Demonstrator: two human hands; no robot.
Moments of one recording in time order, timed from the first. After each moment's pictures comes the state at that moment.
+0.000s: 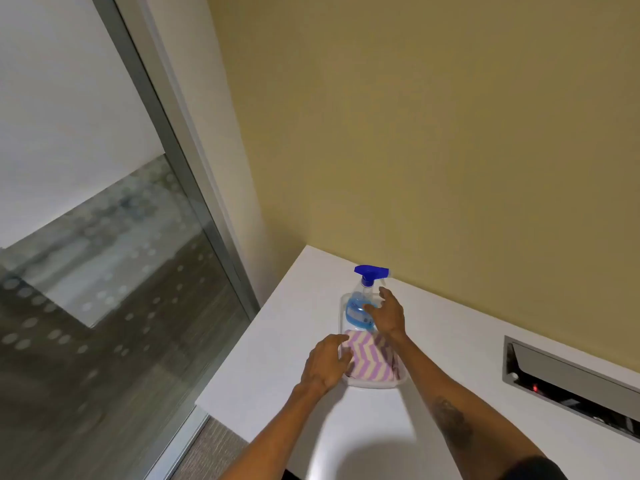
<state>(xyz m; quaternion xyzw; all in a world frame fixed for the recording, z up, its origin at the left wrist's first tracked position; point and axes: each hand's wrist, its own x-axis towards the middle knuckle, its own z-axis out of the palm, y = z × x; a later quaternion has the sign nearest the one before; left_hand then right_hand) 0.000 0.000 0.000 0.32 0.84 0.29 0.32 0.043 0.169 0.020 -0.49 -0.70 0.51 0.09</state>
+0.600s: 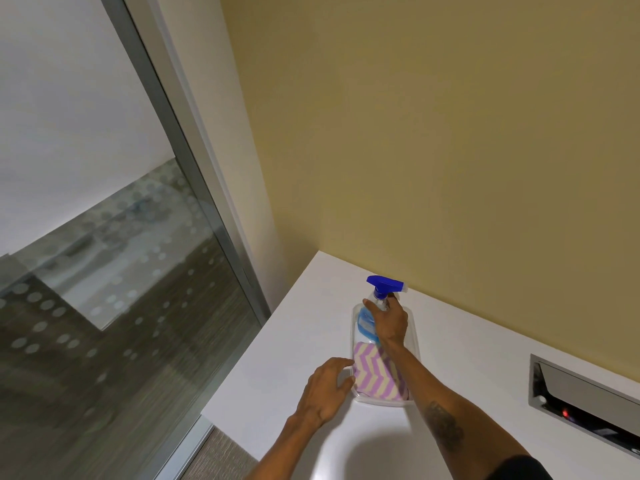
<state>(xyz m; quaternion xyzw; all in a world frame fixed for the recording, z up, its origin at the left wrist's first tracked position) -0.009 -0.022 -0.025 0.33 0.84 0.29 0.33 0.005 0.168 -0.009 -0.51 -0.62 0.56 0.22</state>
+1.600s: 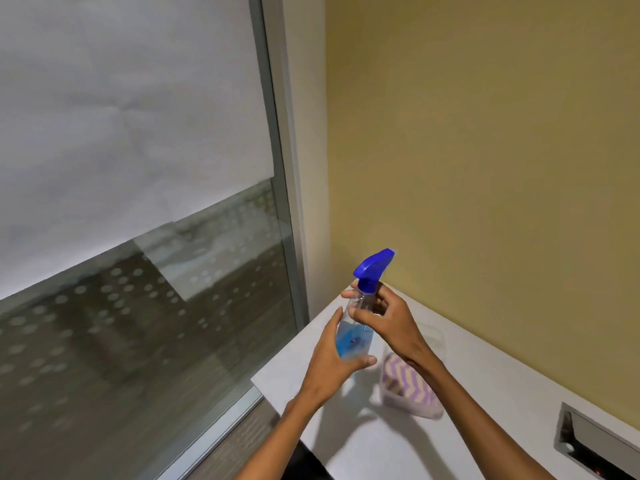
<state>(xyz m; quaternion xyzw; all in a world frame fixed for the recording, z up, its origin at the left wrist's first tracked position) 0.027 -0.106 0.103 0.23 0.77 0.56 0.21 0.074 0.046 0.179 -0.10 -0.78 0.60 0.15</state>
